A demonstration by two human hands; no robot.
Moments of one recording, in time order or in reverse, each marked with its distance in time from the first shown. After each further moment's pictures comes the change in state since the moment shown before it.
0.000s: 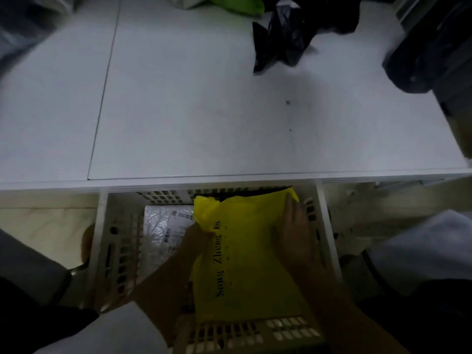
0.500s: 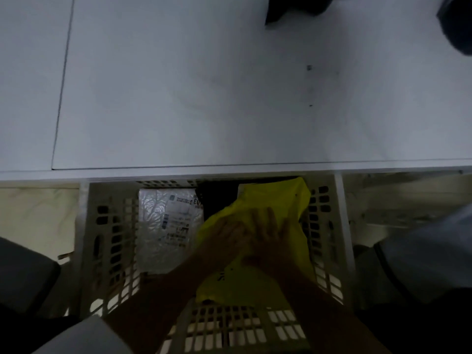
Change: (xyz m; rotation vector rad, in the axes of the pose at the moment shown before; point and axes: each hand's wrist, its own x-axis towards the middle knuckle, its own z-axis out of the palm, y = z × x) left_hand -0.012 -0.017 0.051 1.020 0.385 1.368; right_hand -0.015 0.027 0.094 -0.428 -0.546 -0.374
